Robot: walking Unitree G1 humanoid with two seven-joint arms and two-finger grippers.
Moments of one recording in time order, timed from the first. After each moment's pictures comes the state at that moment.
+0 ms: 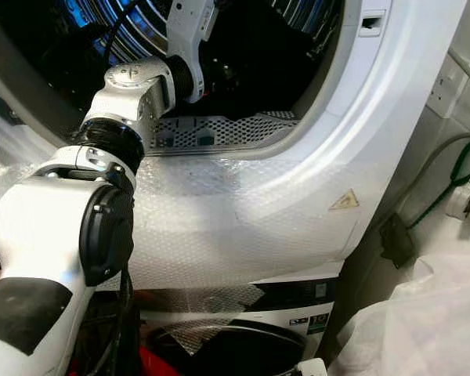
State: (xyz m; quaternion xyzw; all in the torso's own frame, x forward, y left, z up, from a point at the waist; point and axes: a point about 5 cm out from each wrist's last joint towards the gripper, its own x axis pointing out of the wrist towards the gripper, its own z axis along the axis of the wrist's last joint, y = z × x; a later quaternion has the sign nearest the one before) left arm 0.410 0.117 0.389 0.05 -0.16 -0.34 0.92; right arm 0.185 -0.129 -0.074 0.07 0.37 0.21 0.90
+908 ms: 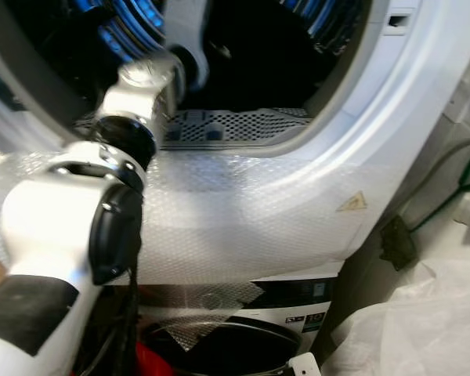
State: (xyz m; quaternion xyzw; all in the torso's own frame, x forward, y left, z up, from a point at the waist) left arm 0.415 0.145 0.416 0.04 -0.21 -0.07 0.97; right arm 0.189 -0.126 -0.073 0.05 0.38 0.25 0.89
